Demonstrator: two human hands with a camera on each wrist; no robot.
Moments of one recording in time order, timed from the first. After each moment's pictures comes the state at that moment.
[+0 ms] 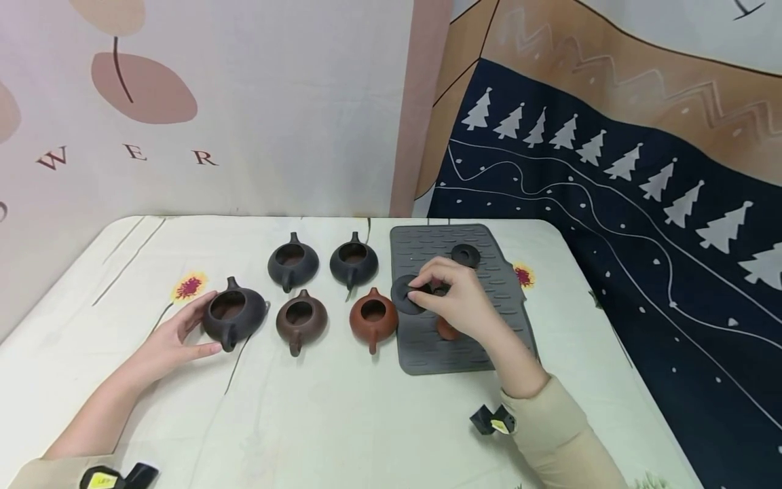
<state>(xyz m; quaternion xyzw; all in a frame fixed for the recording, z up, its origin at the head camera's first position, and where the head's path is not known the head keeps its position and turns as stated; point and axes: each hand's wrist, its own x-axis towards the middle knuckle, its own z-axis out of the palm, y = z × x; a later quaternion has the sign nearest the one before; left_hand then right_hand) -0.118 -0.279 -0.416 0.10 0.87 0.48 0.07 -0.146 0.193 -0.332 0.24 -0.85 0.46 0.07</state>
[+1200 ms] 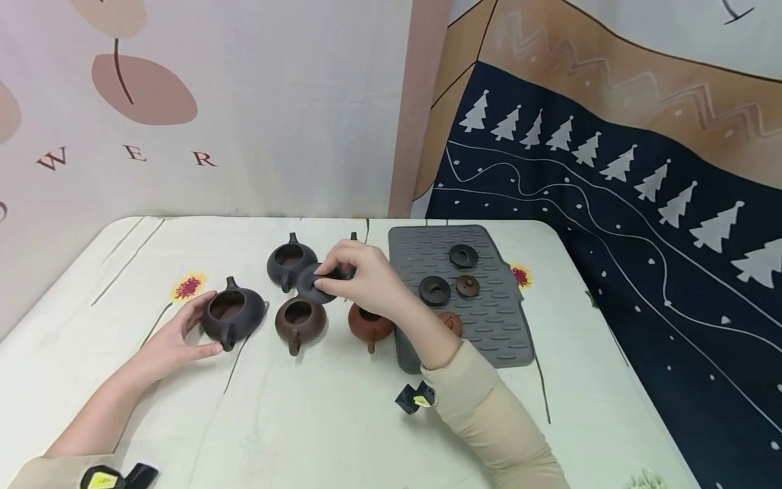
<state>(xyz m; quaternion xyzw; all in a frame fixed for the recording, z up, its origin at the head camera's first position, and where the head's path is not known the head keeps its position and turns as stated) -0.118 -0.276 -0.418 0.10 0.86 0.49 0.06 -0.167 0.084 -0.313 0.35 -0.79 0.51 0.04</state>
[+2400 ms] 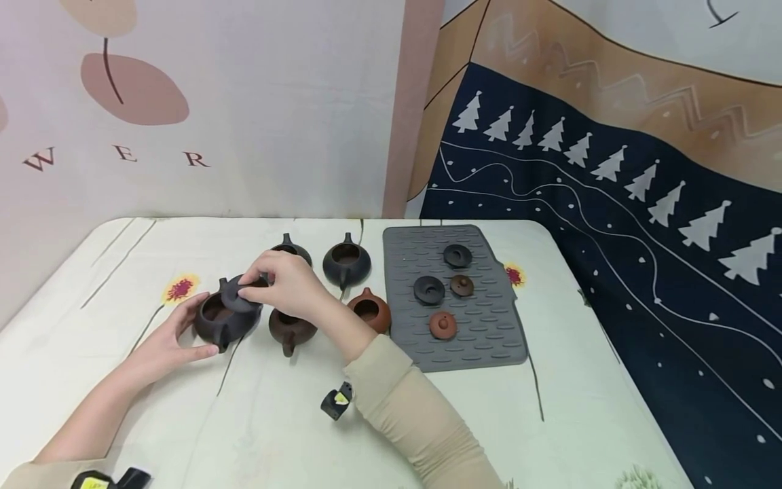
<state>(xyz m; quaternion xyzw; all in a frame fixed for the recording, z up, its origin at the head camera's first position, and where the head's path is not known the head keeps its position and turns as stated) -0.118 -0.273 -0.420 0.10 0.87 0.48 0.06 -0.183 -0.013 -0.338 0.37 -0.80 0.47 -0.01</state>
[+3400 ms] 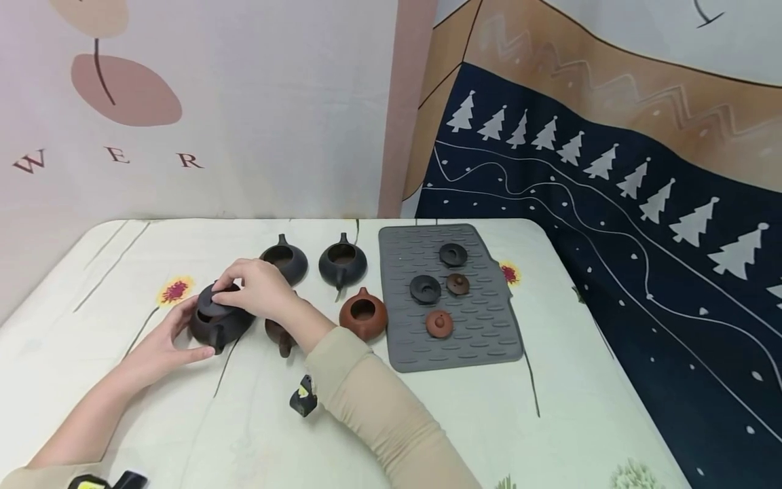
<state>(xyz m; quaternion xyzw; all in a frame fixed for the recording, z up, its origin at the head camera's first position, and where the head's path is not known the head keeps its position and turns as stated) -0.118 -0.273 -0.419 0.11 0.87 0.48 0.06 -0.199 -0.063 -0.362 0.35 -0.84 0.41 -0.03</state>
